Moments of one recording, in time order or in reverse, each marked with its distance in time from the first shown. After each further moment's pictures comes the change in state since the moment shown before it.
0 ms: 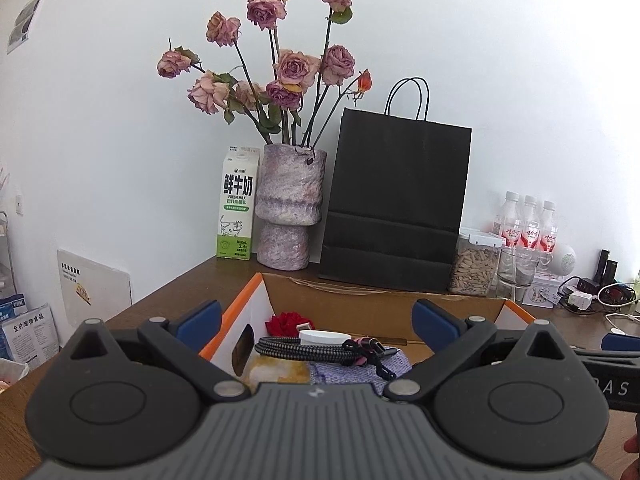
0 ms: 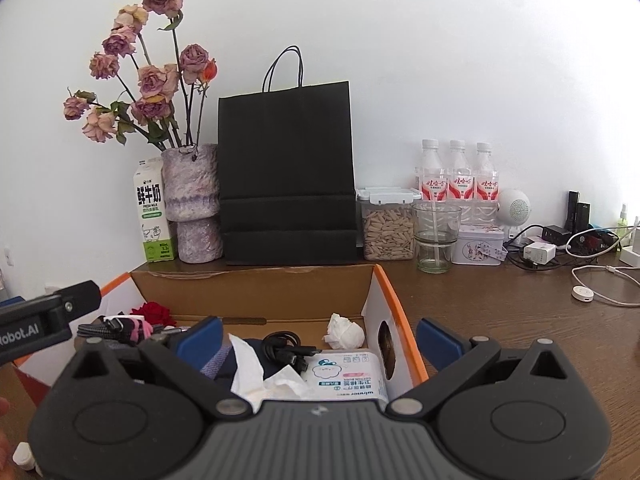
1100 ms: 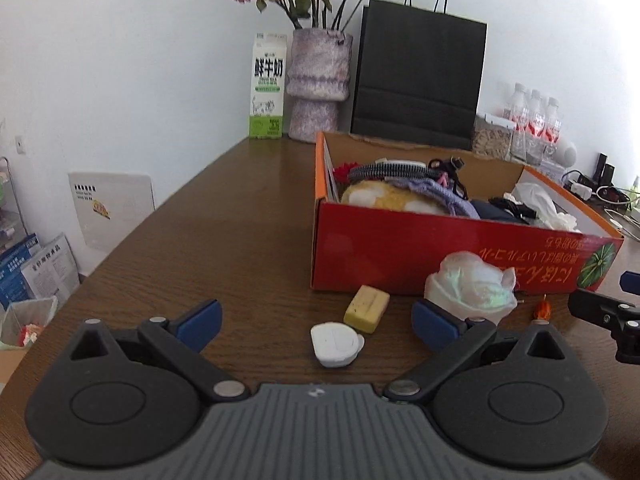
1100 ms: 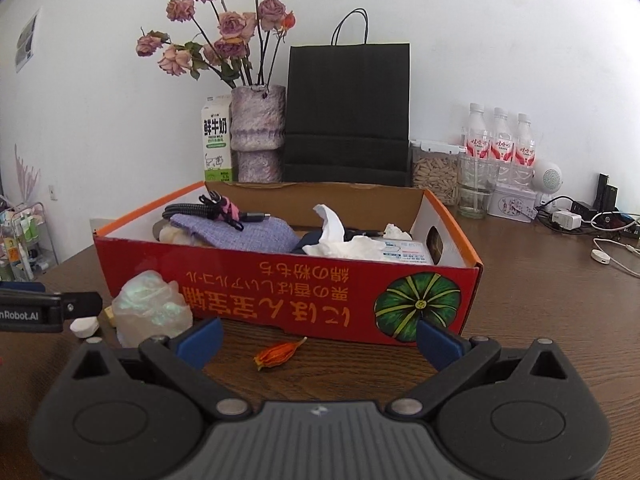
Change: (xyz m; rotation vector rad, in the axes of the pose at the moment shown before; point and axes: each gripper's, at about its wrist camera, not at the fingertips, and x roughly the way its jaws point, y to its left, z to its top) left arm -0.042 0.082 -0.044 0.040 0.371 -0.039; right arm -0.062 0.030 -0.060 -0.112 0.145 0.111
